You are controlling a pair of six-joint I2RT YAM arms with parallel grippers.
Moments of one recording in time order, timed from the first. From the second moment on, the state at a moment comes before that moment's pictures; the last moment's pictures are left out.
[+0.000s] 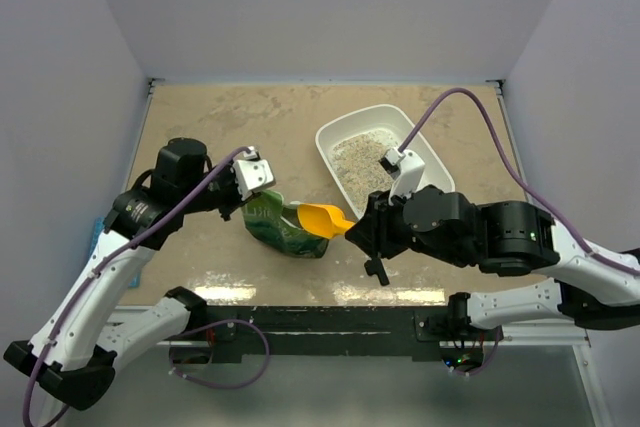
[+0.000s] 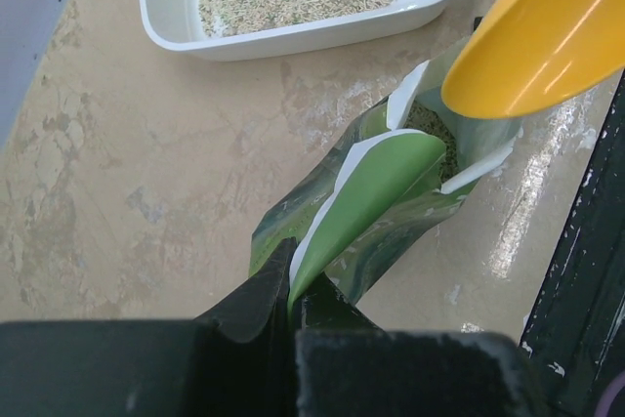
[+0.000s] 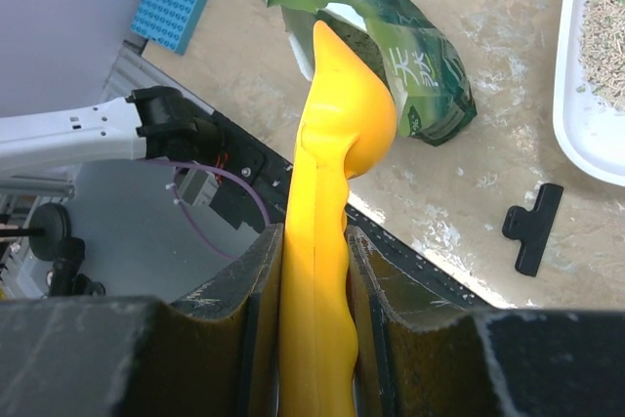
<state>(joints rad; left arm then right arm) -0.48 0.92 1.18 -0.87 0.41 0.58 1.40 1.06 1.56 -1.08 0.45 0.81</state>
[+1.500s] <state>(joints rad) -0.49 0.84 1.03 -0.64 0.38 0.18 0.95 1.57 1.69 -1.18 -0.04 0.67</state>
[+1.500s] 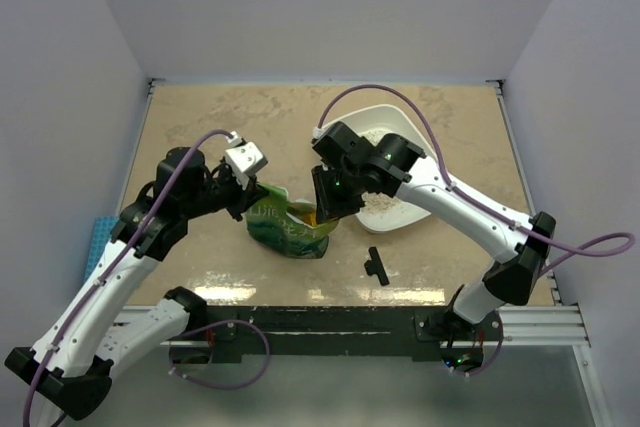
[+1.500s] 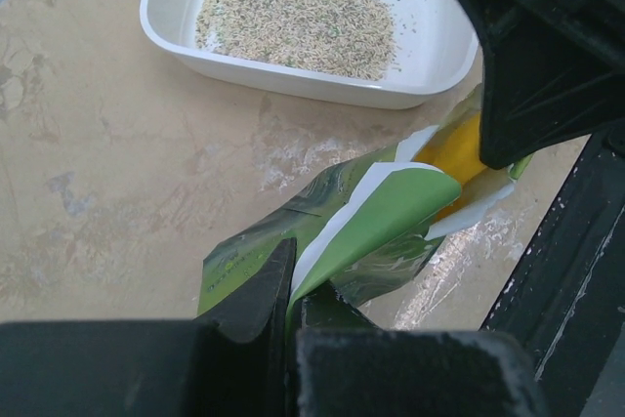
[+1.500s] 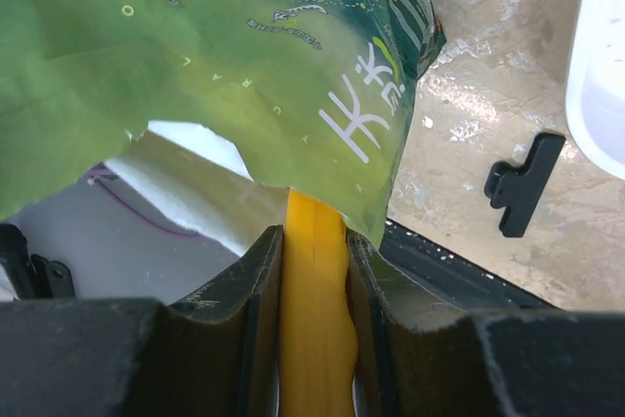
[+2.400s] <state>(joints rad) -0.51 0.79 0.88 -0.53 0.41 0.19 0.88 1.47 1.00 -0.23 -0.33 0.75</state>
